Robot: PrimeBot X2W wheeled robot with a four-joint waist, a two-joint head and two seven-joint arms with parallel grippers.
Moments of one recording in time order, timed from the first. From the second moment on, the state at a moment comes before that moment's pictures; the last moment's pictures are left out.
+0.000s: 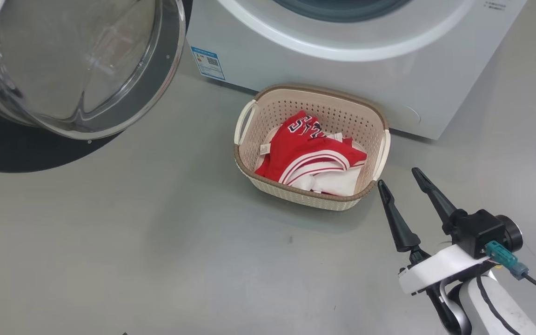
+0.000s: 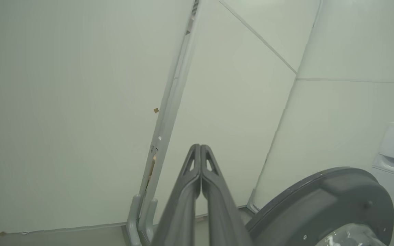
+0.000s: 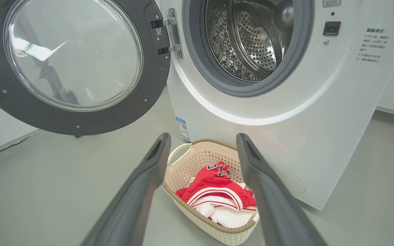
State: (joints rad) left arm -0.28 0.31 0.61 0.04 -0.74 -0.06 -0.12; right arm -0.11 -0.18 0.33 0.12 0.31 0.12 -0.23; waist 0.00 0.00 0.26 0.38
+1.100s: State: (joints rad) left arm -0.80 0.46 0.89 0.75 -1.22 0.13 0.37; right arm -0.17 -0.22 0.31 0.09 0.31 0.12 -0.23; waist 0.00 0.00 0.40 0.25
